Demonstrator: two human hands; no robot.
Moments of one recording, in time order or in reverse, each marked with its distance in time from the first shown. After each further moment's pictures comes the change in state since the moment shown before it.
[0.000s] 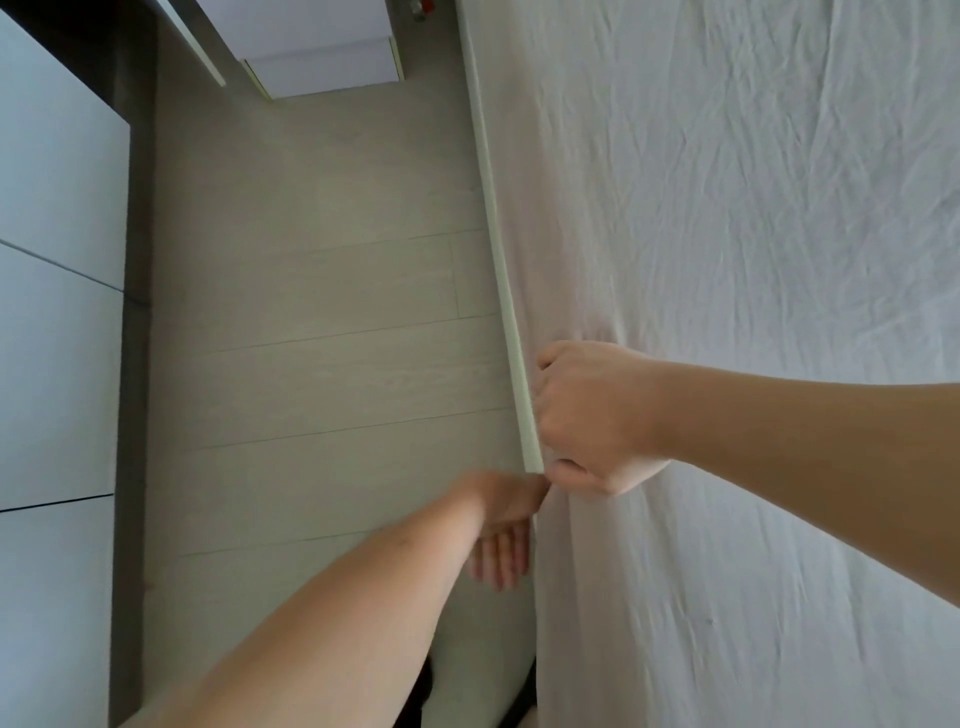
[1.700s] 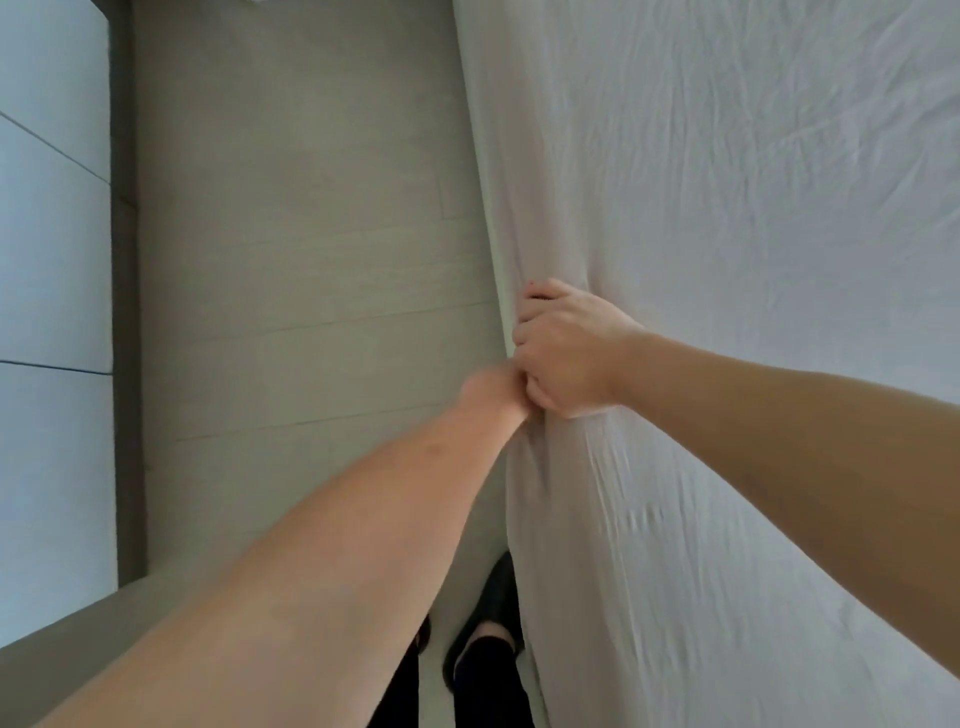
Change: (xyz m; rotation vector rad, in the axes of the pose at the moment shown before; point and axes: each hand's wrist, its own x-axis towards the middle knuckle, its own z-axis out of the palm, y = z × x) left_hand 0.040 -0.058 0.098 0.465 0.846 0.630; right_hand -0.033 -0.147 0.077 0.002 0.121 0.243
